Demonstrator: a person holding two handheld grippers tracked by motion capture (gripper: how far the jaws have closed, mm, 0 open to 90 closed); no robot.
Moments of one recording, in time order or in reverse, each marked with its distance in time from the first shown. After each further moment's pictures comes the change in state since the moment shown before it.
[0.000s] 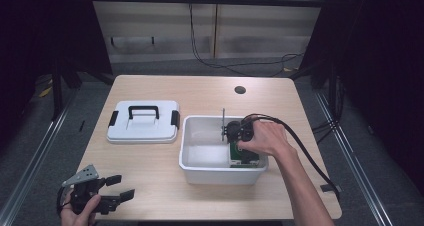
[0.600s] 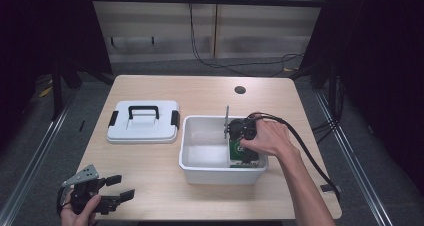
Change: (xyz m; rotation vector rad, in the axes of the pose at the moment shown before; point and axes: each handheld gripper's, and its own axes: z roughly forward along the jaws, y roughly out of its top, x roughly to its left) left arm 0.000 0.000 0.000 0.000 0.003 -0.001; right arm -0.001 -0.009 -0.005 -0.055 0.000 0.012
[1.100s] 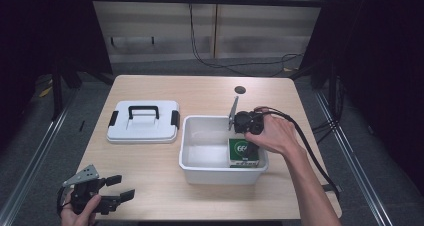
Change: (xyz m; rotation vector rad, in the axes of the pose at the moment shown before) left arm 0.000 0.000 0.000 0.002 0.001 -0.001; right arm 0.003 -0.014 -0.029 -0.150 -0.024 0.030
